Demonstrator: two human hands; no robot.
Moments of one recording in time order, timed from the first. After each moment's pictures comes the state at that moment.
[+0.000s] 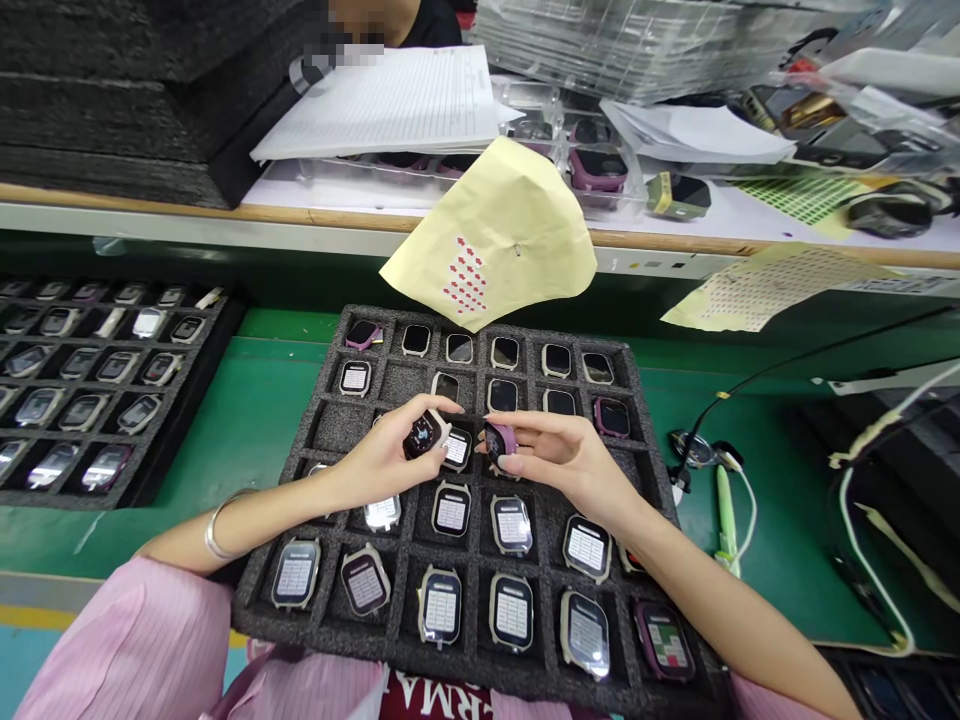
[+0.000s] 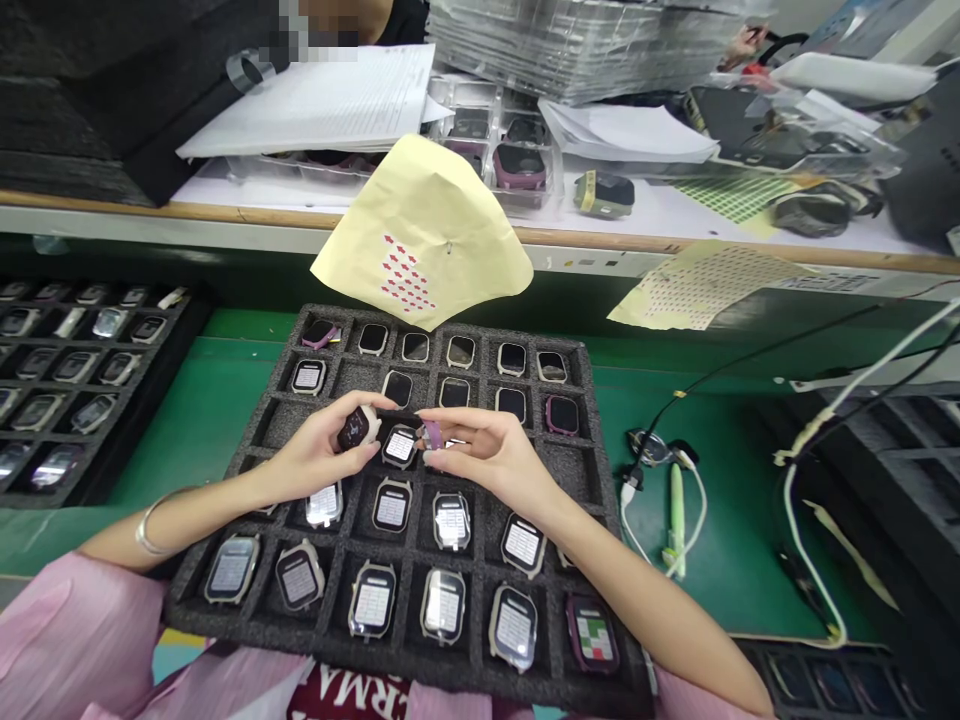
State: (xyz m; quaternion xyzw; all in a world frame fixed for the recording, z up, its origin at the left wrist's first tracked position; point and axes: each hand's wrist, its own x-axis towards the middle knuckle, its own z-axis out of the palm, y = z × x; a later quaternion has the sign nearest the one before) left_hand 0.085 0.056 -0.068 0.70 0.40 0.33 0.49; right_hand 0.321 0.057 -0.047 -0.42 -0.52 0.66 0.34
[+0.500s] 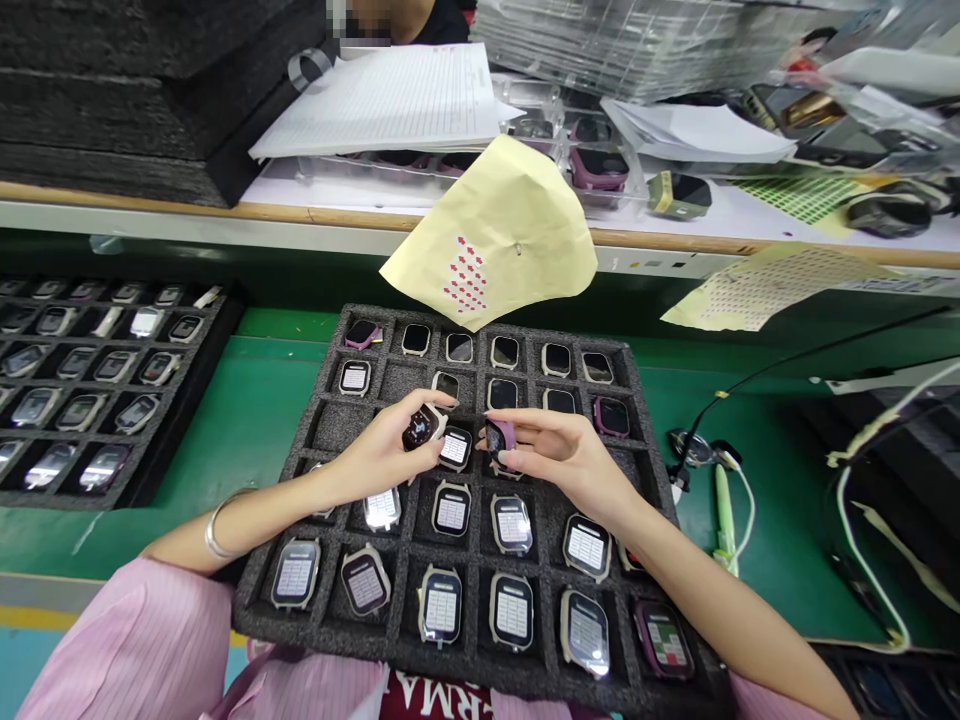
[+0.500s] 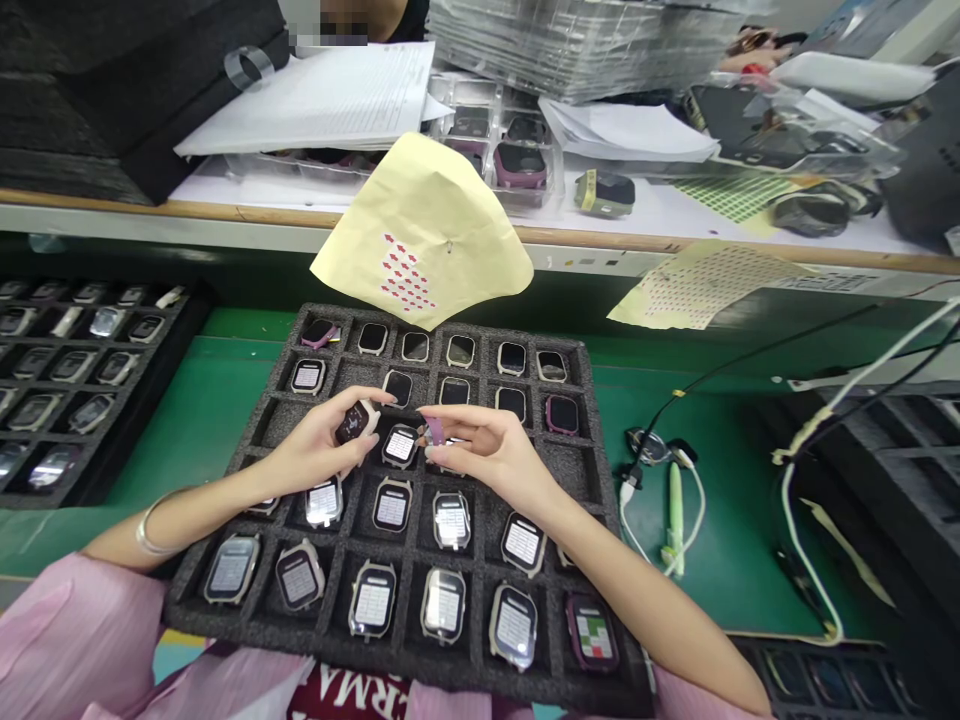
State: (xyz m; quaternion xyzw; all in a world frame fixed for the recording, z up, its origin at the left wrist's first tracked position) left_hand 0.083 0.059 -0.068 0.66 0.43 0.32 0.53; right_hand 0.322 0.060 -0.050 -0.43 -0.51 0.67 0.33
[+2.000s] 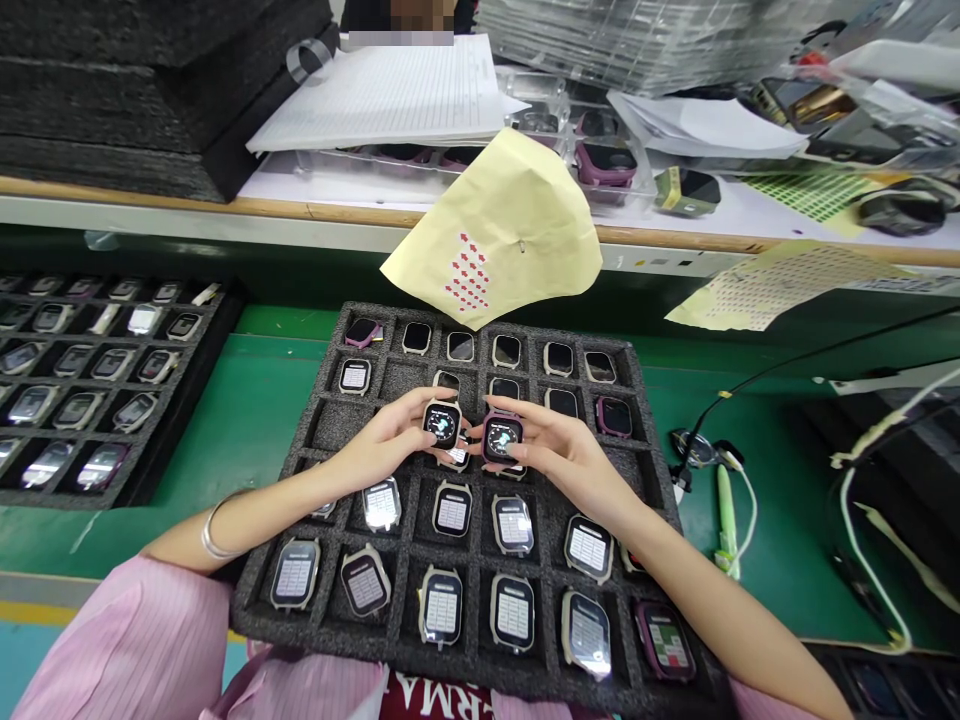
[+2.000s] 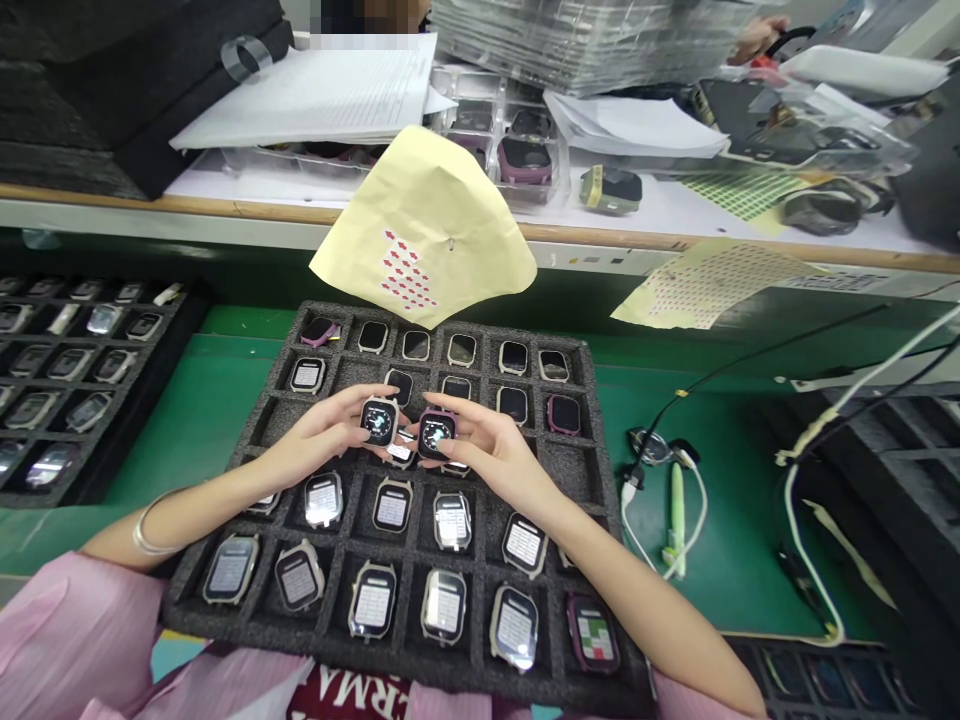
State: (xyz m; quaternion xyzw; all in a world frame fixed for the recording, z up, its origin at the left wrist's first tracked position) left_hand 0.085 0.064 -0.075 0.46 0.33 0.38 0.73; right_hand 0.320 0.059 -0.053 -0.40 -0.48 0.71 0.33
